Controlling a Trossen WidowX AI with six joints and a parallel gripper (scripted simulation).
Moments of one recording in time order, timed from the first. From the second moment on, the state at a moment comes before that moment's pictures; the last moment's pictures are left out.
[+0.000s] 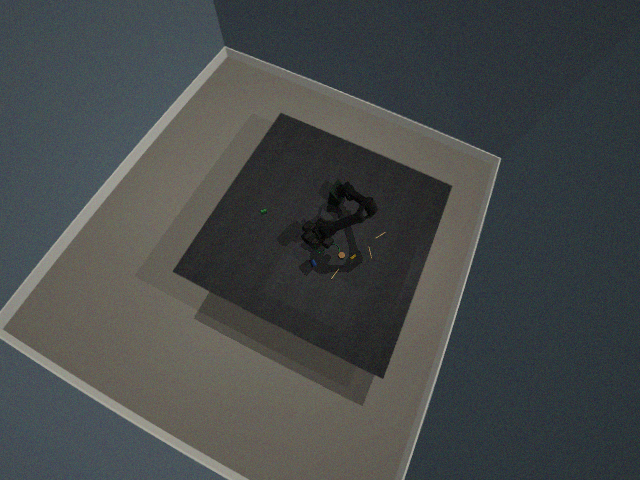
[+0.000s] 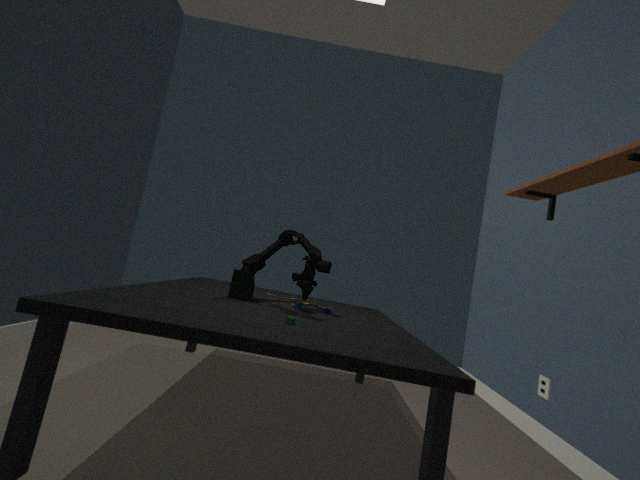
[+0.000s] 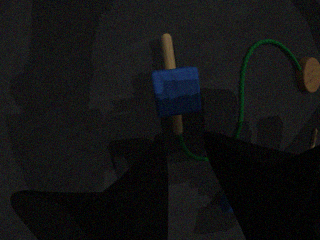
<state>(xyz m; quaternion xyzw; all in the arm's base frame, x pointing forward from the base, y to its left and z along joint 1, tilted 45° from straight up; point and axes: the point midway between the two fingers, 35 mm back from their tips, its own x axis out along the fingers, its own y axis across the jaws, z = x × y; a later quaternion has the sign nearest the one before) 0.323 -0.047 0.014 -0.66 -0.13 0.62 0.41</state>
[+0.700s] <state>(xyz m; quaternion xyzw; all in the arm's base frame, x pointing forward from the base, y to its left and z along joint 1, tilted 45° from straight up) 0.307 -0.070 0.043 -0.76 -0.32 0.54 0.17</state>
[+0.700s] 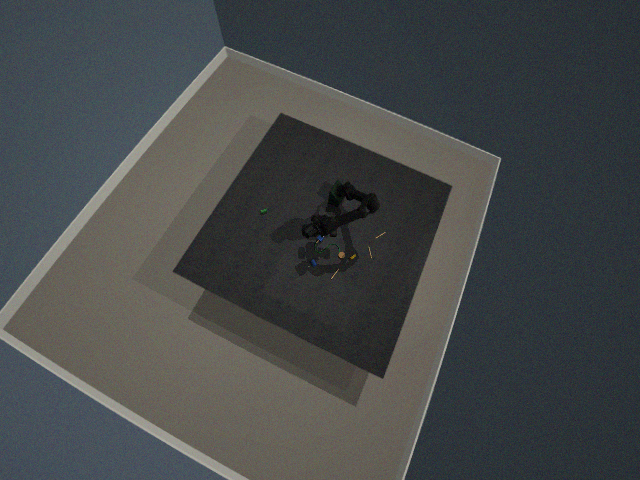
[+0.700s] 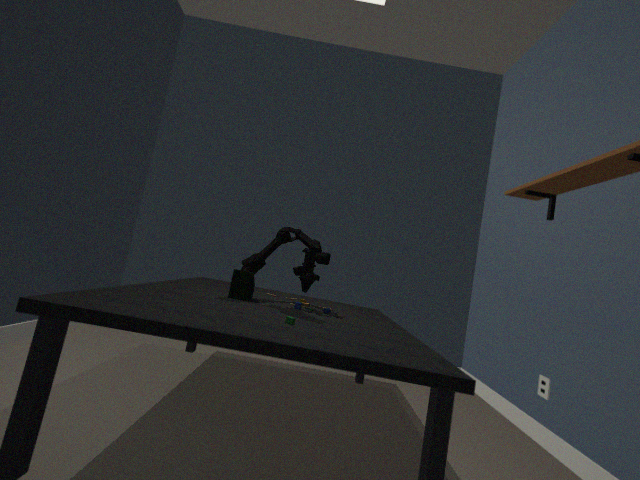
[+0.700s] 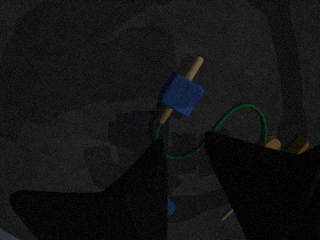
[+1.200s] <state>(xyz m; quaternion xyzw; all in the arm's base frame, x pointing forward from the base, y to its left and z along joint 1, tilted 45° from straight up) 0.293 -0.063 0.043 -0.76 -0.52 0.35 -0.16</state>
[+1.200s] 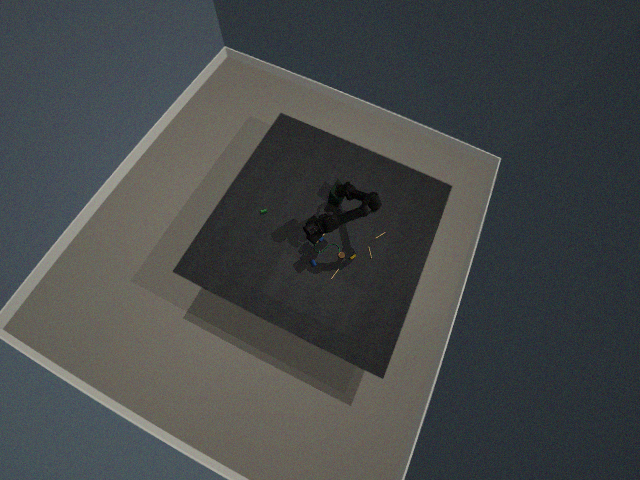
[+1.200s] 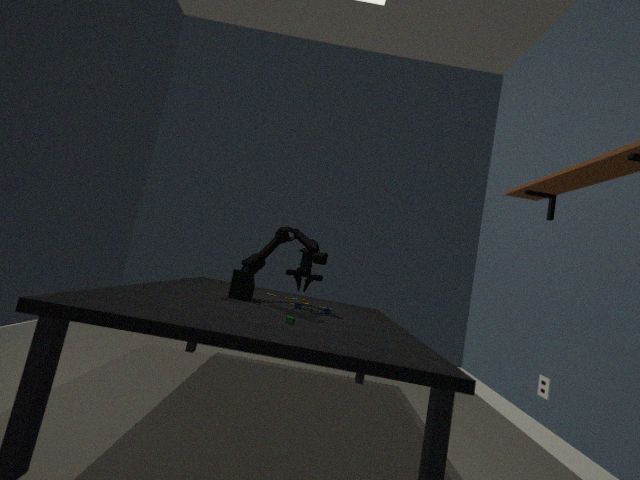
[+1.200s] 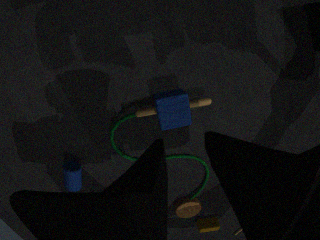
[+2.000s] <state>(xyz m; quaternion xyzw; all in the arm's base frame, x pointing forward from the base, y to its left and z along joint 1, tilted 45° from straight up) 0.271 -0.053 0.044 -0.48 -0.63 -0.06 -0.60</state>
